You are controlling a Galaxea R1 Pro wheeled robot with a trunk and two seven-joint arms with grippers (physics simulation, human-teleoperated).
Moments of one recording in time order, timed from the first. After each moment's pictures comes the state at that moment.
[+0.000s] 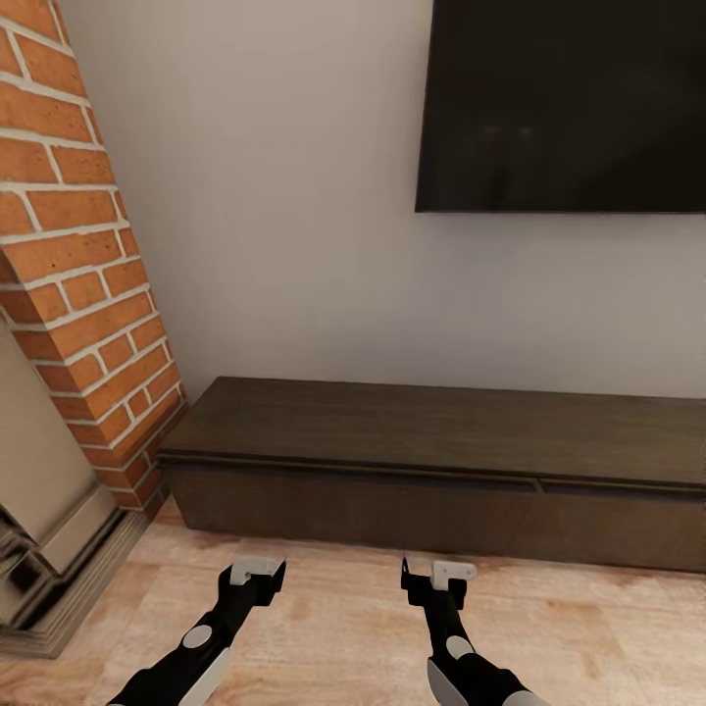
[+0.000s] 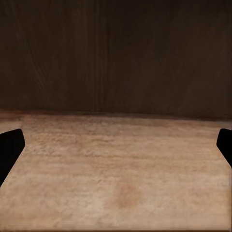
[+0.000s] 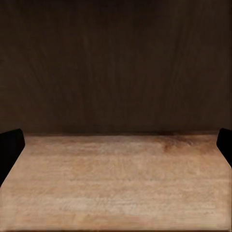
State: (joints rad) left arm -0.47 0.09 -0.53 -0.51 0.49 -0.26 0.05; right arm -0.55 0.11 0.51 -0.26 -0.42 -0.47 -0.28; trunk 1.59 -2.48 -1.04
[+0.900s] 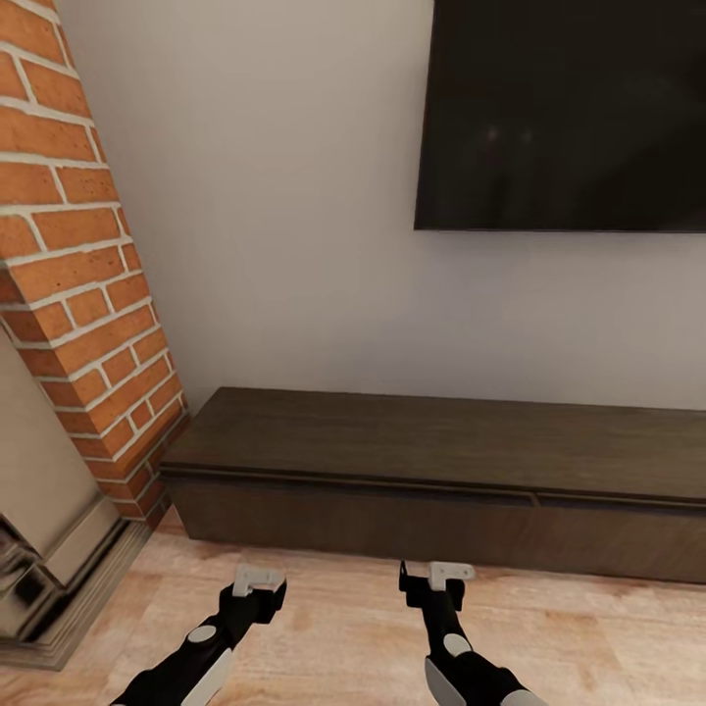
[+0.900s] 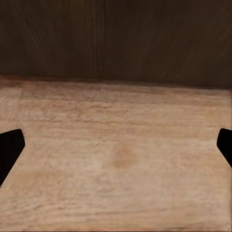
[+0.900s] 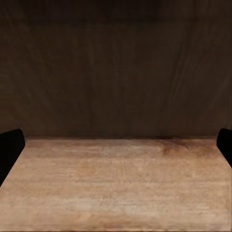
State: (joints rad) left arm -0.47 0.08 -0.52 -0.50 0.50 -0.08 0.05; right arm -0.55 0.11 0.51 -0.27 -0.42 -0.42 -0.29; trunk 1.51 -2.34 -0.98
